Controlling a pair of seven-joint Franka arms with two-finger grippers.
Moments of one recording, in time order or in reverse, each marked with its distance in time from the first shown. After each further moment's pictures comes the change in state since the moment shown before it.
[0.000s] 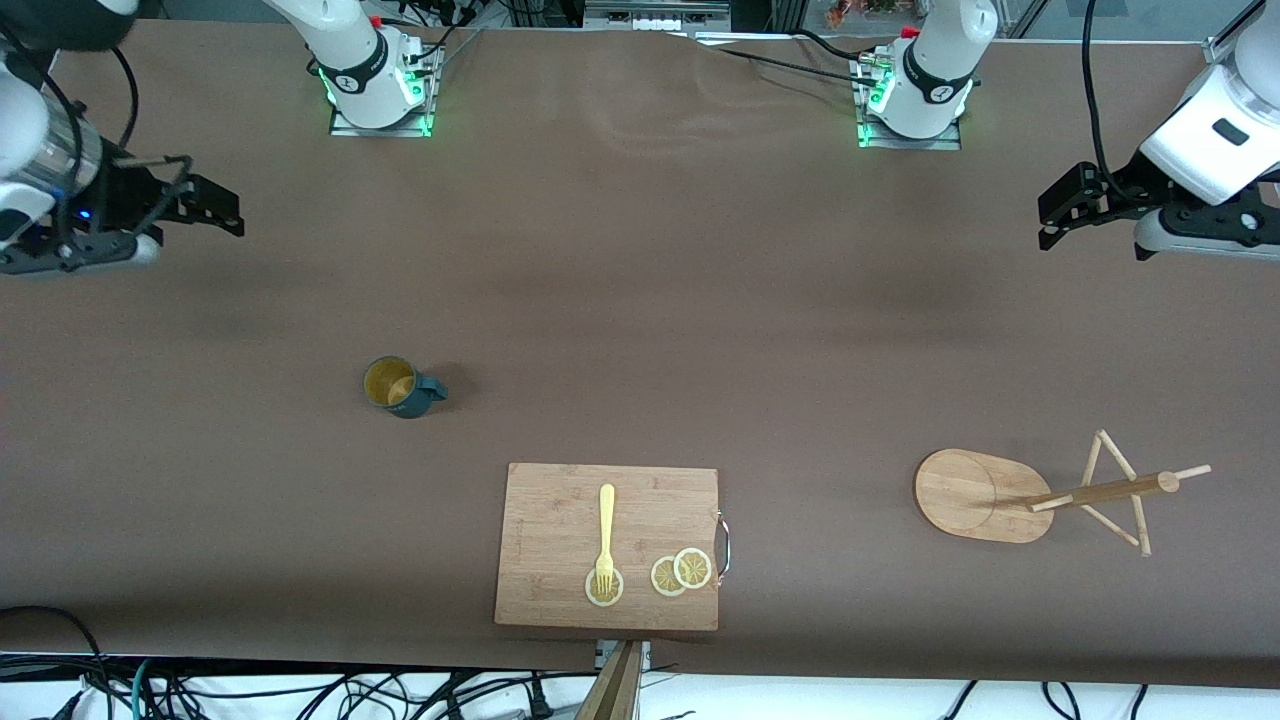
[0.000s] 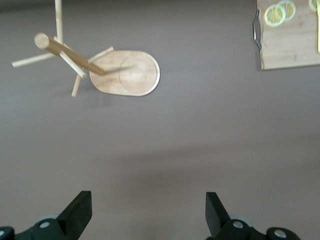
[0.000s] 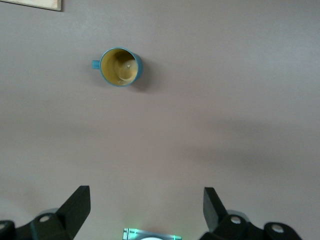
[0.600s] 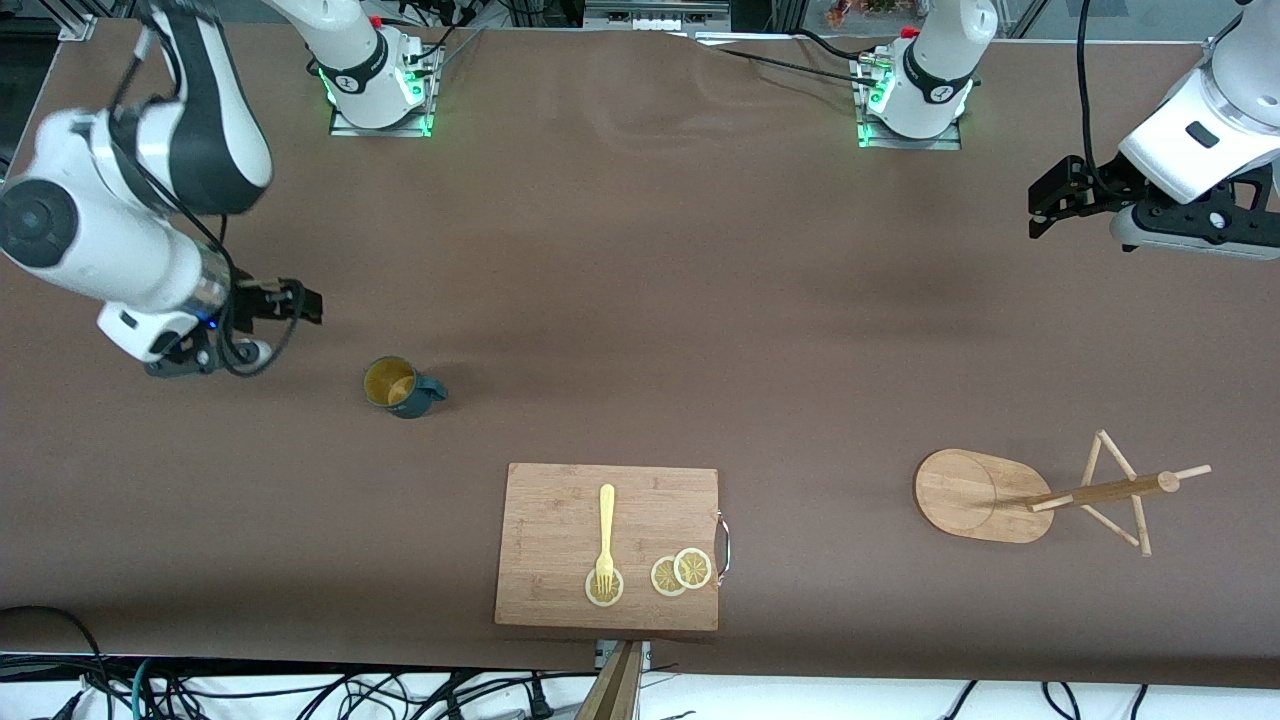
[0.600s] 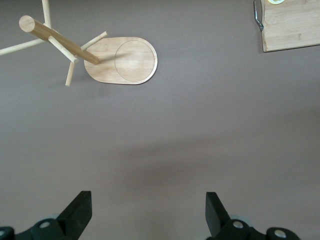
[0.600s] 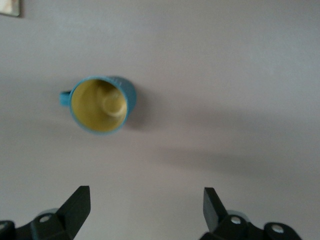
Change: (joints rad) left arm -0.001 -0.014 -0.002 -0.039 0.000 -0.003 0.019; right arm 0.014 0.240 0.015 -0.109 0.006 0.375 0.004
